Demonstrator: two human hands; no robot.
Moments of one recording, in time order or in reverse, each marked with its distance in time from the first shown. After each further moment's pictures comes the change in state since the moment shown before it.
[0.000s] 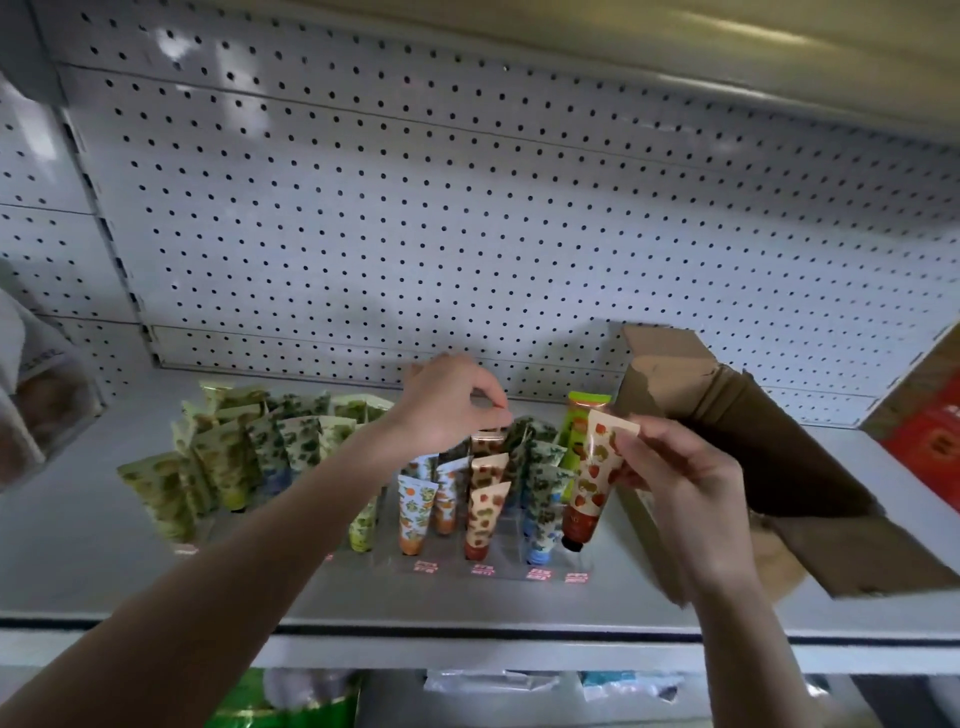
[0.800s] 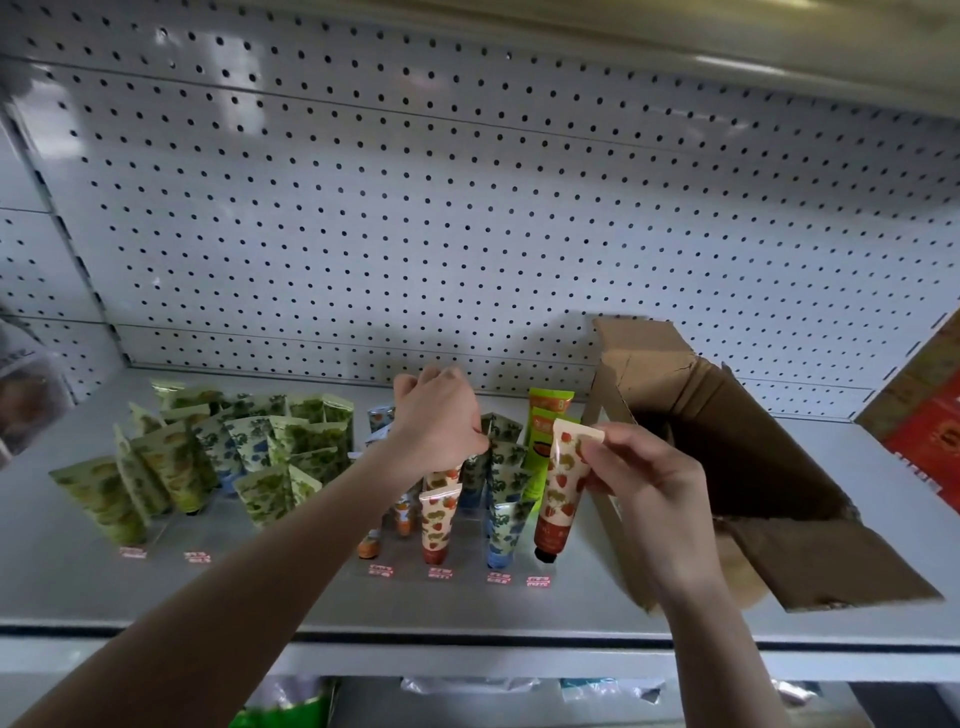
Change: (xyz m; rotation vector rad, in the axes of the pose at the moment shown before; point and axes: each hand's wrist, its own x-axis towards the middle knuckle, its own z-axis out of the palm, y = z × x) left_hand 0.023 0.020 0.054 0.470 -0.047 -0.156; right_hand 0.013 0.016 -0.027 0.002 -0.093 0.074
